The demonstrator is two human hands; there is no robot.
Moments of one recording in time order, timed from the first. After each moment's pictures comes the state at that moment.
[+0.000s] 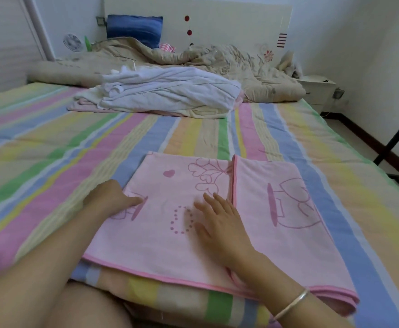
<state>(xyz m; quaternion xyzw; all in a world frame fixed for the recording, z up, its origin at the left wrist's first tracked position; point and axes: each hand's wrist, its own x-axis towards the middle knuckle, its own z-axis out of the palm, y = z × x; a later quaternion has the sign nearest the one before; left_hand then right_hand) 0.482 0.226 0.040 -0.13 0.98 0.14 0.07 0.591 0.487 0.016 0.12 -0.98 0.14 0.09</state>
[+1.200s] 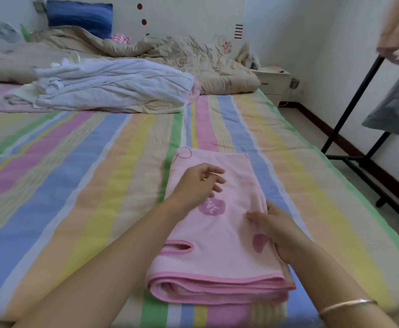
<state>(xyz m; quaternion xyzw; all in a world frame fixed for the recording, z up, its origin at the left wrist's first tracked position) 0.532 0.503 0.074 0.16 0.73 0.64 0.15 0.639 0.661 0.055 -0.28 -0.71 0.65 0.01</state>
